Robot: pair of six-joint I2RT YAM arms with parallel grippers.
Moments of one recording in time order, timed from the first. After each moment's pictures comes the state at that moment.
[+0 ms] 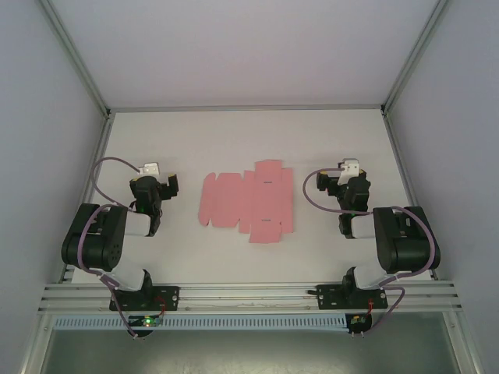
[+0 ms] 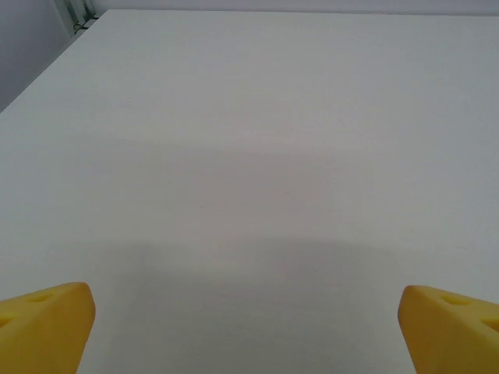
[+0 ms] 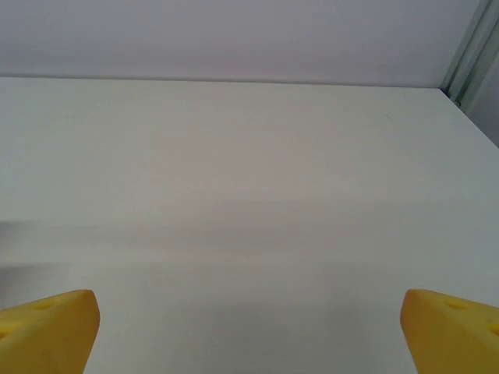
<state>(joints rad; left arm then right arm) -0.02 1.57 0.37 0.77 -0.16 -0.07 0.00 1.53 0.32 0.94 0.00 0.00</state>
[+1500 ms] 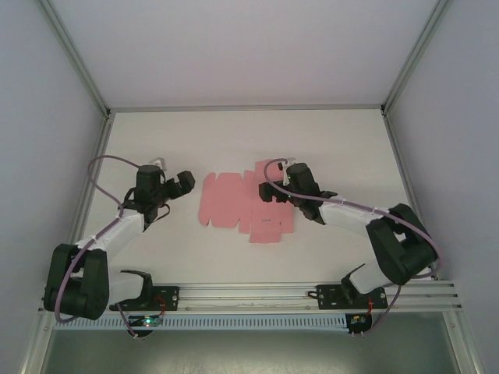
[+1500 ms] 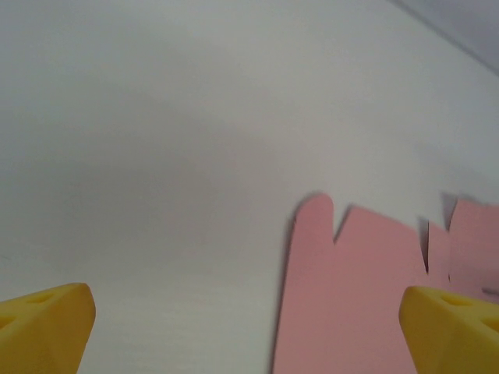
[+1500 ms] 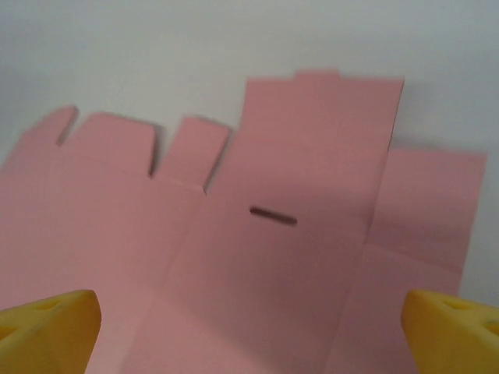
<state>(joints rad) -0.12 1.25 0.57 0.01 0.18 -0.55 0.53 1.52 0.69 0.12 -0.02 0.35</state>
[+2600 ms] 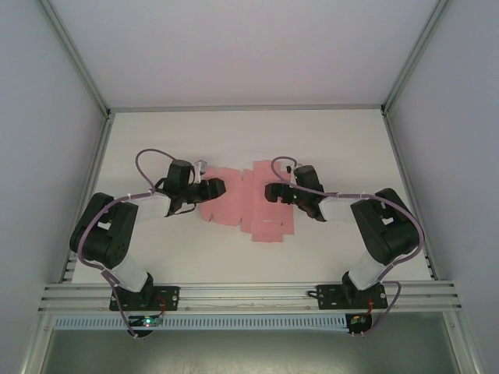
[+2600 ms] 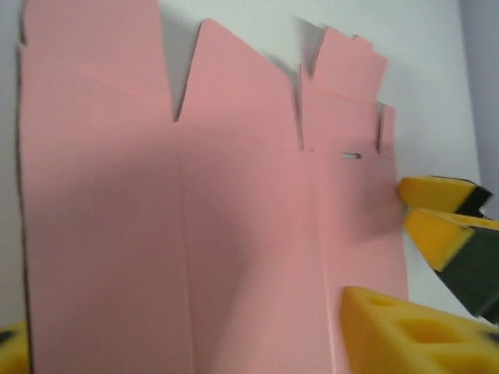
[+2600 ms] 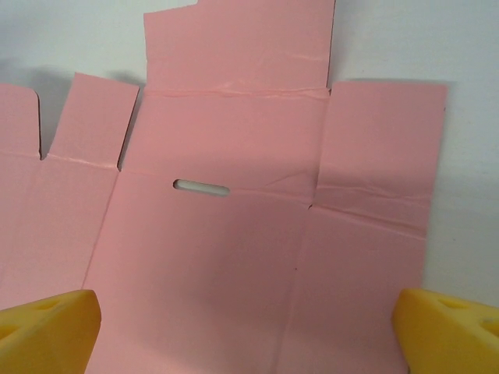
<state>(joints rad) -0.29 1.63 0.69 0.21 0.57 -0.63 0.41 1.66 0.64 0.28 -0.17 0.44</state>
